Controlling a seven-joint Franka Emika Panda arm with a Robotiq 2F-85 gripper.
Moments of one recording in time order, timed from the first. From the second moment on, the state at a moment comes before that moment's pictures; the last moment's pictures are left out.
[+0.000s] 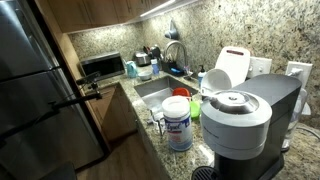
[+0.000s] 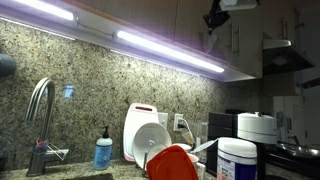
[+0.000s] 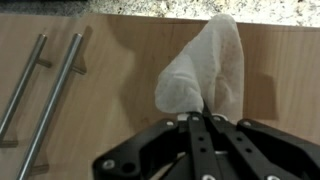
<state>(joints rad) 0.09 0.13 -0.06 -1.41 -0.97 2.17 0.85</state>
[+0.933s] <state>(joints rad) 0.17 0.16 0.02 -1.41 -1.02 2.33 0.74</state>
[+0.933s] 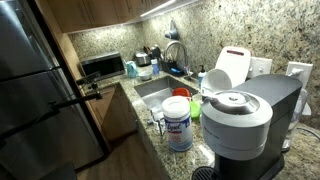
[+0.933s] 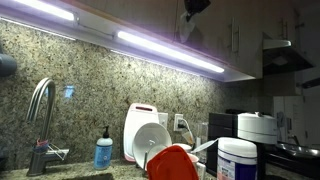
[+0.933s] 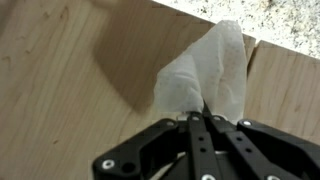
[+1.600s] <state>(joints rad) 0.14 0.18 -0.02 -1.42 -1.02 2.32 0.73</state>
